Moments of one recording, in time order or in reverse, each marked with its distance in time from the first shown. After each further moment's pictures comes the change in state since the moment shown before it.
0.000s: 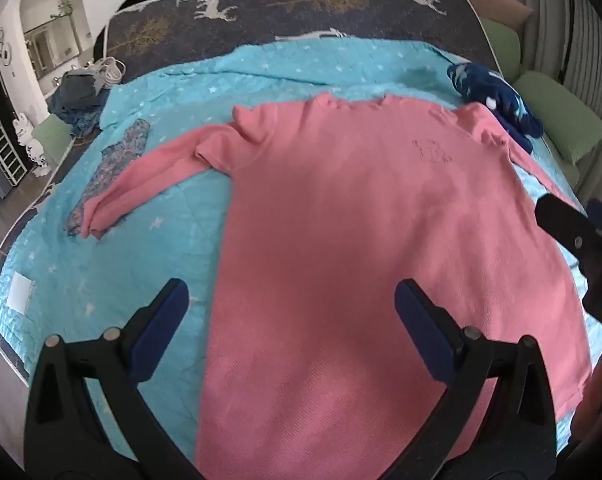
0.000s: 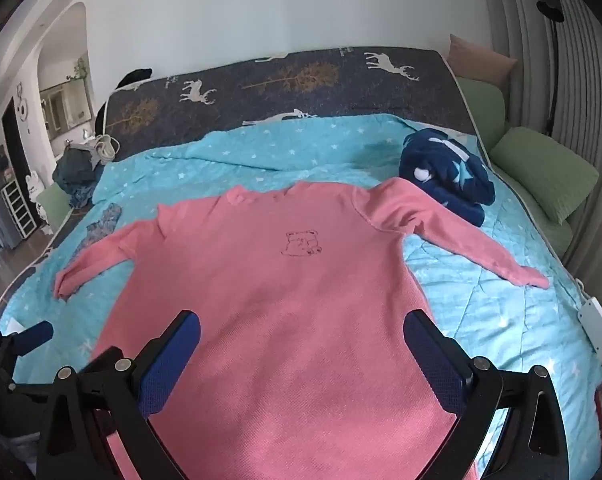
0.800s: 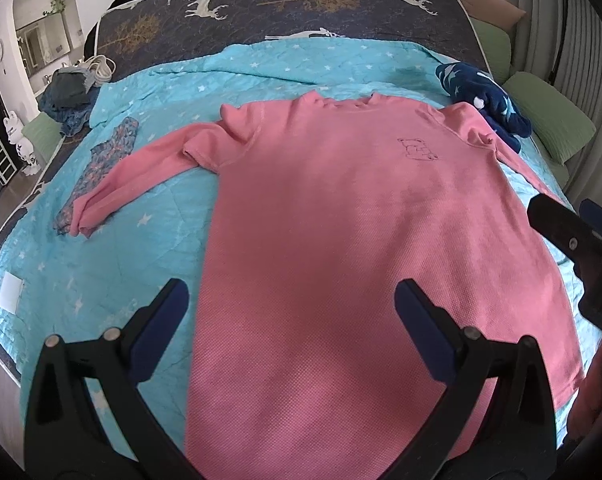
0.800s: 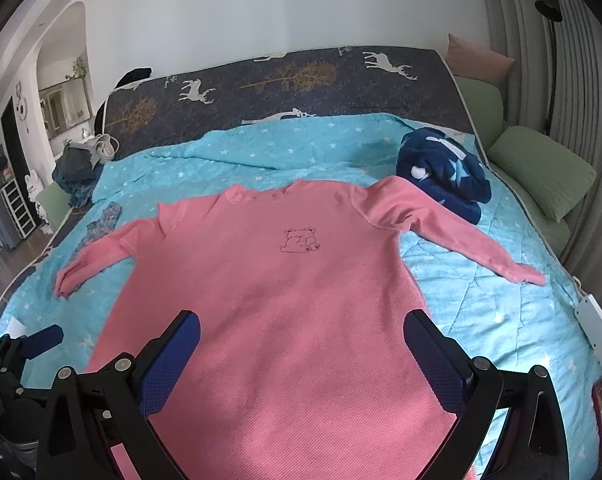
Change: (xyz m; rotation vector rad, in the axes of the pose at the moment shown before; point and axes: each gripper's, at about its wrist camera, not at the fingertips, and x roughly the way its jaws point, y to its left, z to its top) left arm -0.006 -0.006 -0.002 0.005 -0.014 -0.028; right arm -0.008 -0.001 -0.003 -0.002 -0.005 -0.001
